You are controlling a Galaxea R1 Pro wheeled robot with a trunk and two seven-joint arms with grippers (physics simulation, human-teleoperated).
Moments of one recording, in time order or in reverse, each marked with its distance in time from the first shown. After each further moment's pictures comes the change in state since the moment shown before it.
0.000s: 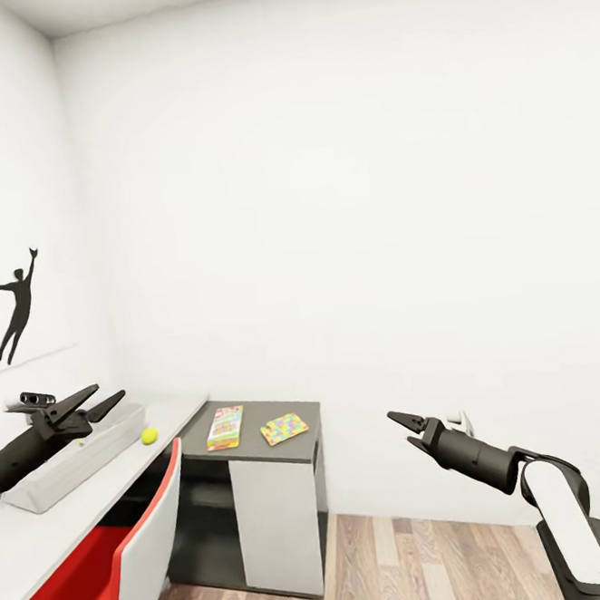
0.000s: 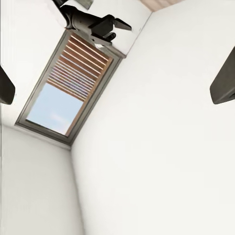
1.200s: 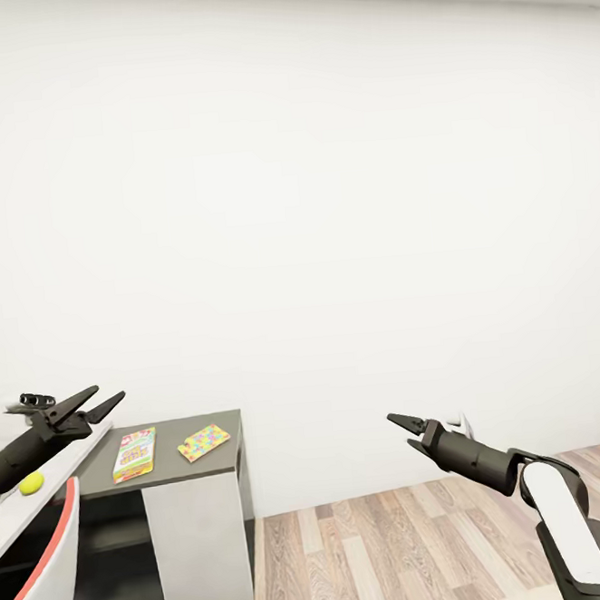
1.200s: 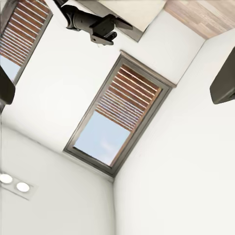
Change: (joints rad) left arm 0.005 0.002 0.000 0.000 0.000 0.001 0.000; right arm 0.000 0.001 -0.002 0.016 0.000 -0.001 -0.002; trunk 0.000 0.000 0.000
